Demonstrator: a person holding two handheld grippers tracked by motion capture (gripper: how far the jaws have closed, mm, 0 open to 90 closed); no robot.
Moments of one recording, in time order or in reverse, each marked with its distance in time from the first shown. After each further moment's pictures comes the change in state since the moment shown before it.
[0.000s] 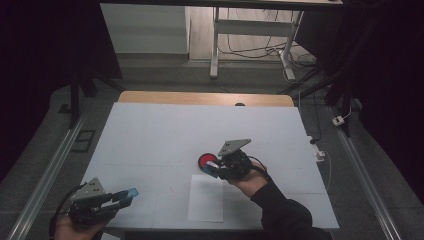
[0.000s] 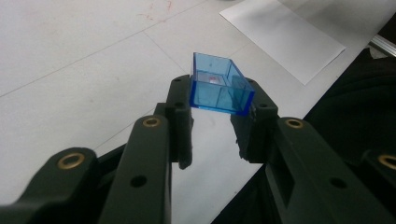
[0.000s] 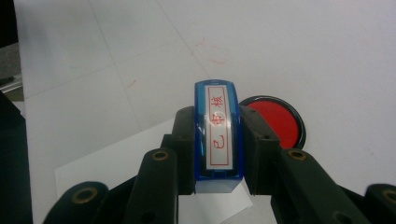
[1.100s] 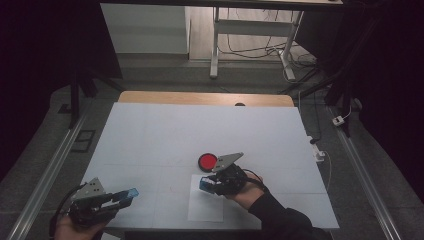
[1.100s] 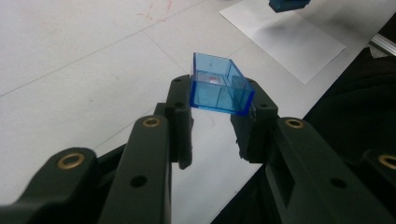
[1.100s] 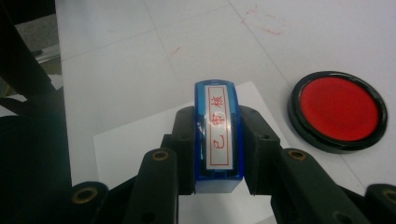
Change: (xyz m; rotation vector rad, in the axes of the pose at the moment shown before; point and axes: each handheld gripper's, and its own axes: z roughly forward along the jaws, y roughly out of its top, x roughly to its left) left arm 0.000 0.000 0.000 0.001 0.000 -0.001; right arm 0.027 -0.019 0.014 0.067 0.094 -0.056
